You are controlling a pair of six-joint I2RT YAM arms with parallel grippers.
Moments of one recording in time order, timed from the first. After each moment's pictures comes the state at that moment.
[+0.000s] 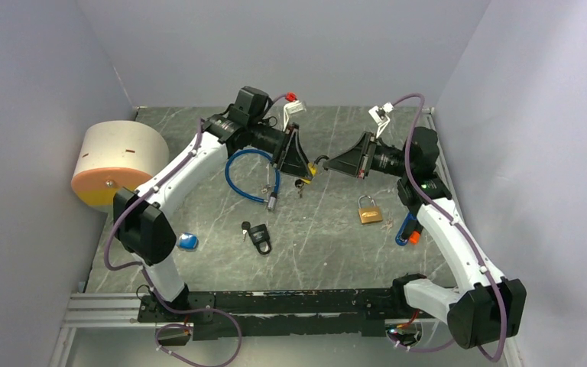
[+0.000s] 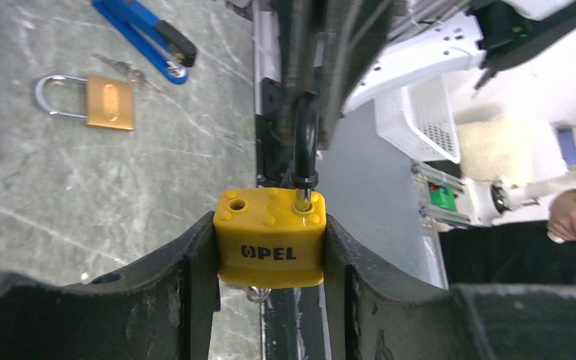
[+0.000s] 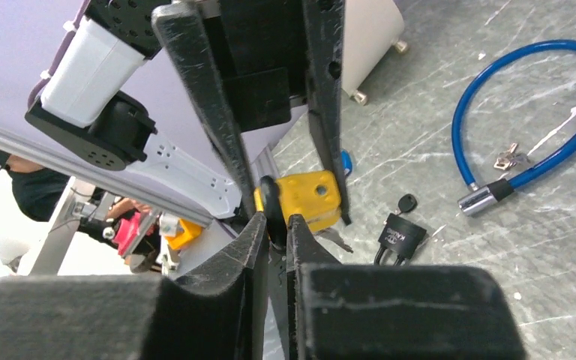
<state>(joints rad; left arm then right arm) -0.58 1.75 1.72 -0.63 1.22 -0.06 0.22 1.08 0.91 0.16 -1.01 0.79</state>
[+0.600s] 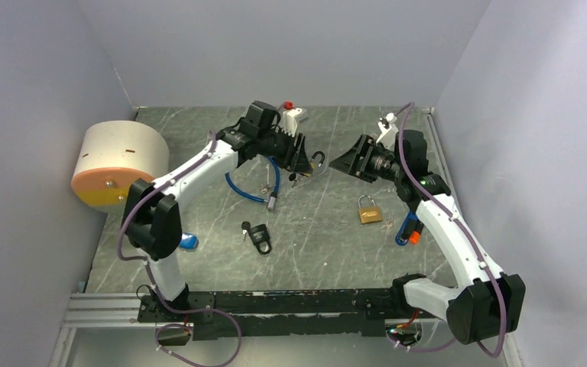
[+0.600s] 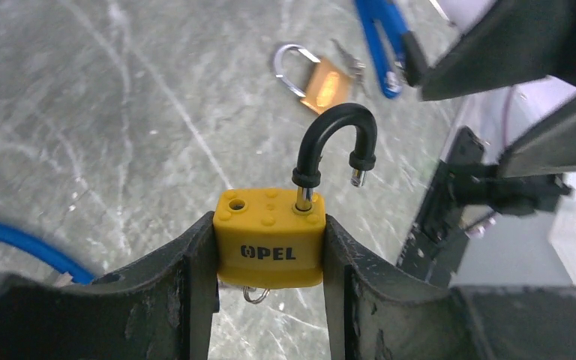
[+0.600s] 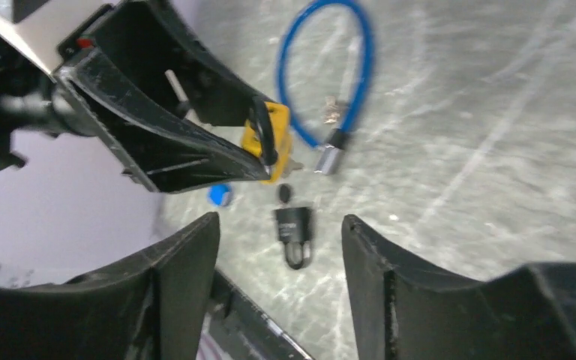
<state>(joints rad) -0.59 1.76 1.56 -0.44 0.66 -0.15 0.22 1.11 0.97 -0.26 -0.59 0.66</state>
